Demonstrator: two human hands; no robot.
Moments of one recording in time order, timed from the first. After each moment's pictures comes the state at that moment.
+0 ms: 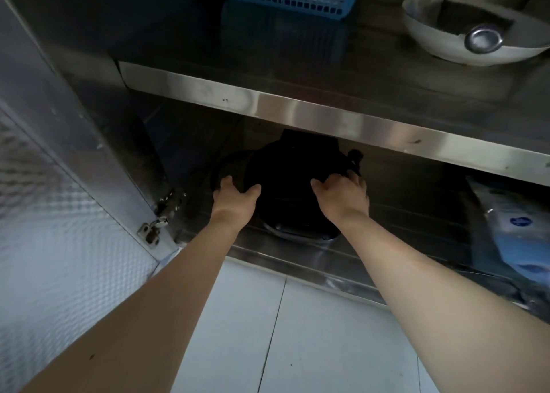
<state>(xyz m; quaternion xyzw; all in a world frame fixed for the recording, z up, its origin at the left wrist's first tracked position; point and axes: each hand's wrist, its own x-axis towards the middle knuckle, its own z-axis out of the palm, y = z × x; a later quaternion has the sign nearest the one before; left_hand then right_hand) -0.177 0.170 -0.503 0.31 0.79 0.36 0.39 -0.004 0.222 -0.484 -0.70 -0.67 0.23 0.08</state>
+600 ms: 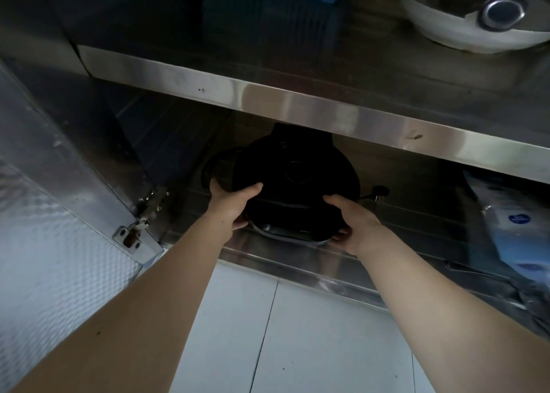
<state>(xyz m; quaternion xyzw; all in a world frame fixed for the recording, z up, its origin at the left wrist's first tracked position) -0.175 0.184 -0.524 0.16 0.69 0.45 0.55 0.033 0.225 -0.515 -0.70 -0.19 0.63 0.28</state>
